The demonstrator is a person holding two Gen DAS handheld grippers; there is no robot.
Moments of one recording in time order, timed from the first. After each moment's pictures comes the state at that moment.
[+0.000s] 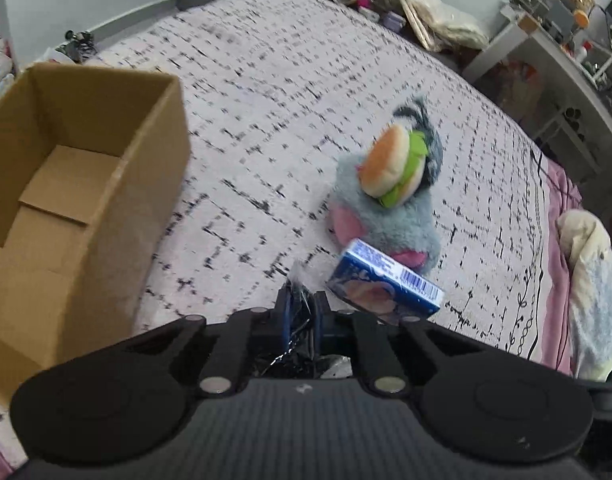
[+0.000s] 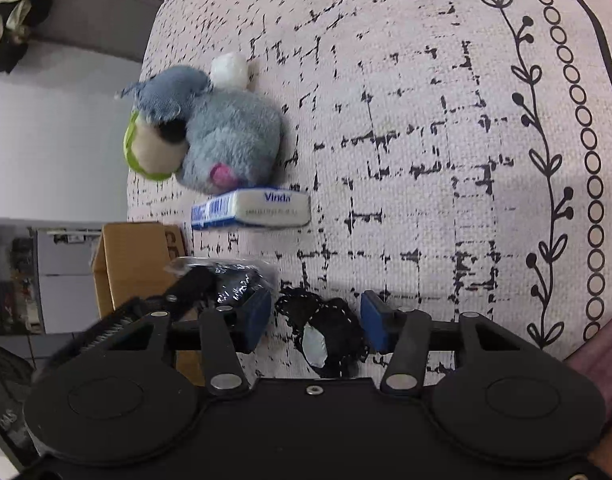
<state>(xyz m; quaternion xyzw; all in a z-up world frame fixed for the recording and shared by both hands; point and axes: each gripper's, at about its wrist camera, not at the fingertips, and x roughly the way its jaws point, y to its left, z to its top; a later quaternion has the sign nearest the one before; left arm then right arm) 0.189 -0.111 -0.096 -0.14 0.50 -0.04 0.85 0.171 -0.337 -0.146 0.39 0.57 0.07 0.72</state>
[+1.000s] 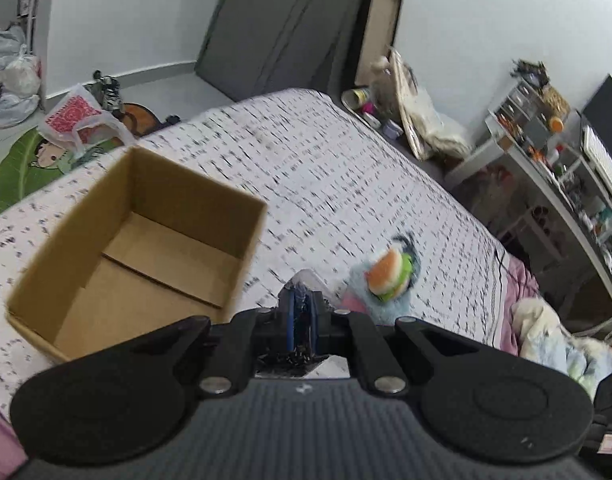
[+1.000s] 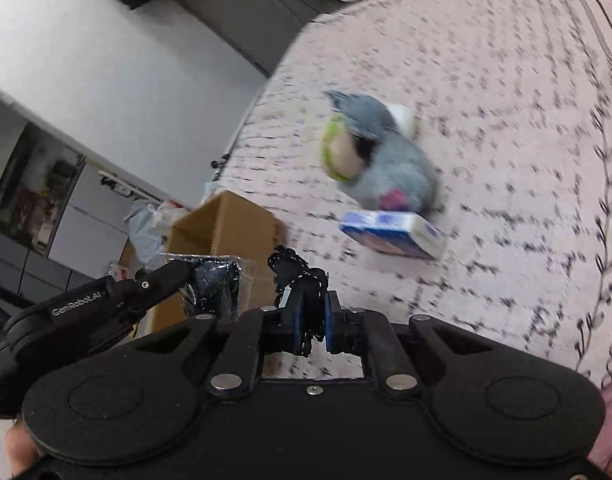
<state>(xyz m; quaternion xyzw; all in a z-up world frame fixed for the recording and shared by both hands) 0.138 -0.028 -0.021 -0.22 0.39 -0.03 0.90 0.154 -0.286 -0.053 0.27 0.45 0.19 0.83</state>
